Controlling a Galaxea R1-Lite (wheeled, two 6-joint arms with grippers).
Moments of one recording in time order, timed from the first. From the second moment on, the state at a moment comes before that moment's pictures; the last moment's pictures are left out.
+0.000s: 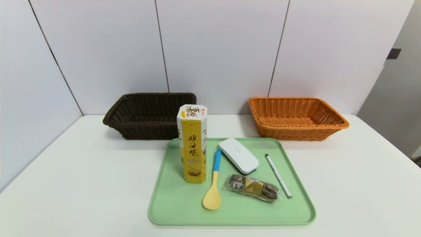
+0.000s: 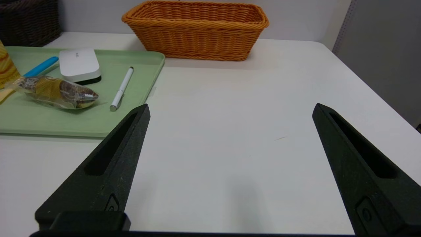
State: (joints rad) left arm 0.00 0.00 -0.04 0.10 -0.02 0.09; right arm 0.00 0.00 0.00 -0.07 0.02 -0.04
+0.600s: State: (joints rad) left arm 0.00 0.00 -0.03 0.10 -0.02 0.08; right arm 0.00 0.00 0.00 -0.07 0.02 -0.04
